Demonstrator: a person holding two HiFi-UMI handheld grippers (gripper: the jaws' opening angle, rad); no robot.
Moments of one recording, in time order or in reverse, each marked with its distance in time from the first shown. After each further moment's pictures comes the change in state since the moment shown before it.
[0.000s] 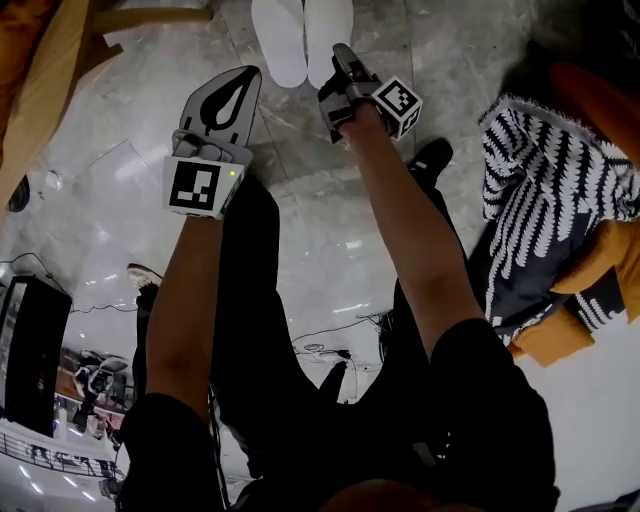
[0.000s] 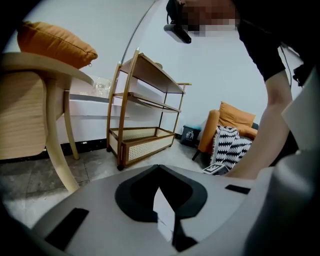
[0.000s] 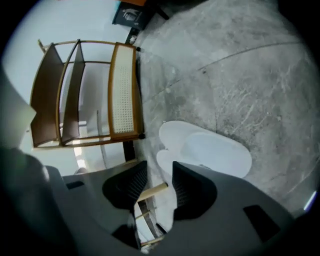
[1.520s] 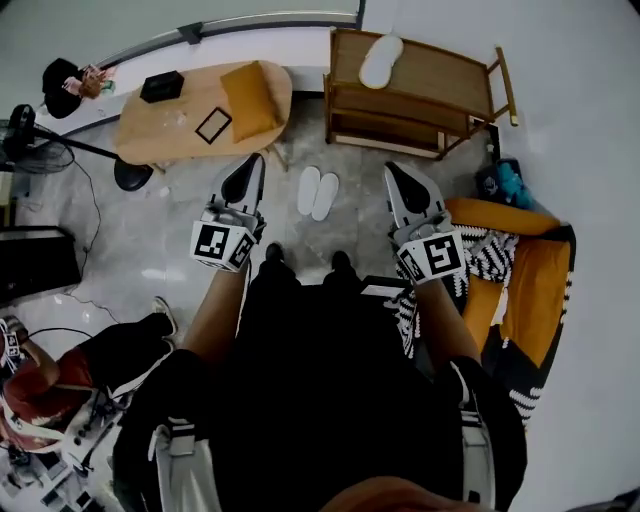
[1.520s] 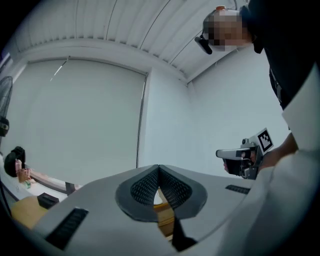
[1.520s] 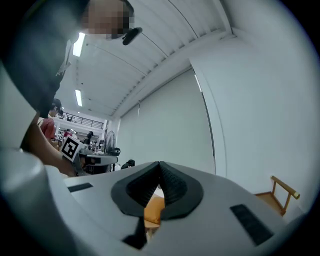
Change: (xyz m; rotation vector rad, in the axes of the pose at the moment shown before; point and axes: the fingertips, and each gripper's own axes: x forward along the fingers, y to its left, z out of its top) left arm -0.364 -0.236 0.574 0.078 -0.598 0.440; right arm -0.616 0.689 -0.127 -1.890 -0.129 0.895
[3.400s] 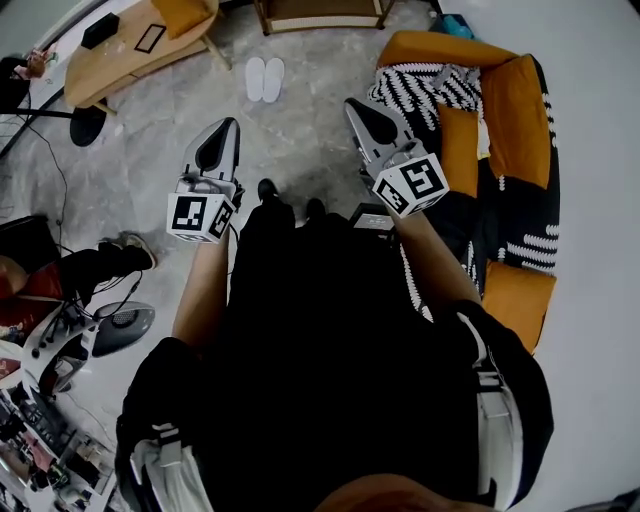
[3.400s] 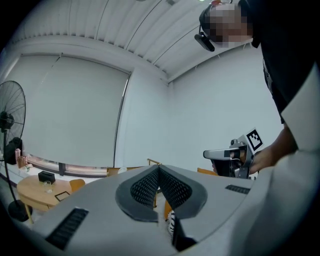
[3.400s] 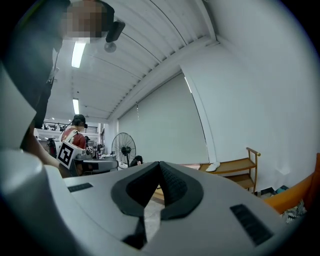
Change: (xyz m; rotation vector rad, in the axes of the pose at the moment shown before) left arm -0.282 -0.267 -0.045 -0.015 0.106 -0.133; right arm -0.326 0.188 -0.034 0.179 0.072 -0.064
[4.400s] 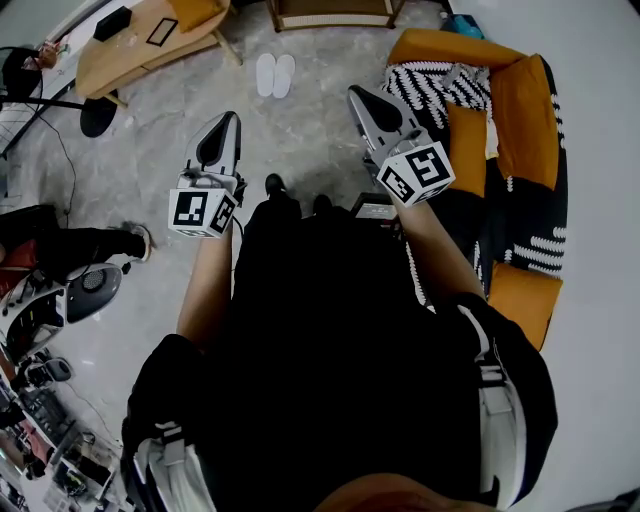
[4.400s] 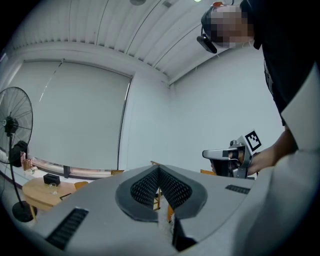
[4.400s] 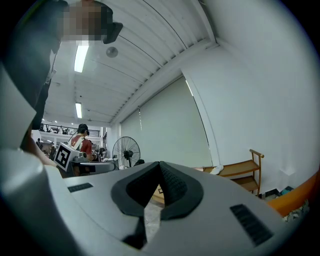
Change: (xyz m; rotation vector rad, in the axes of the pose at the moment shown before) left arm -0.018 0.002 0.012 0.009 -0.020 0.043; right arm 0.006 0.008 0.013 0.004 -0.039 0.031
